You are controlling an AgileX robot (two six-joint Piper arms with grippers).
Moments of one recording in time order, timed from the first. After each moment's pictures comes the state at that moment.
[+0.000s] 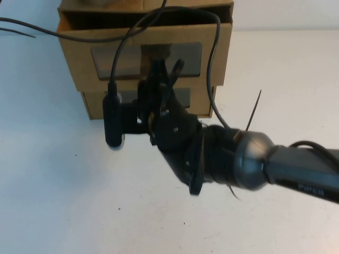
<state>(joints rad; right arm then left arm) 0.95 1.98 -1.45 -1.66 0.56 0.56 -0.18 2.14 -2.29 -0.76 1.04 0.43</state>
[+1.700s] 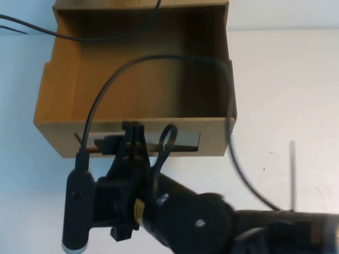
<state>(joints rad) 1.25 1.69 -1.16 -1.61 0.46 0.83 -0.17 2.09 -2.27 -0.72 1.05 0.45</state>
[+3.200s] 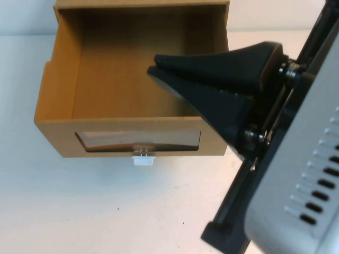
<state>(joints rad) 1.47 1.05 -1.16 -1.29 0.54 0.73 -0.16 0.00 -0.87 -0.12 0.80 0.20</state>
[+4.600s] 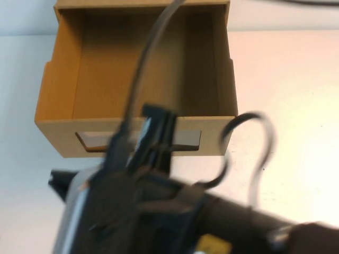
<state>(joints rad) 1.47 1.32 -1.16 -1.33 0.44 0.74 -0.16 -0.02 0.03 0.16 0.34 -0.02</state>
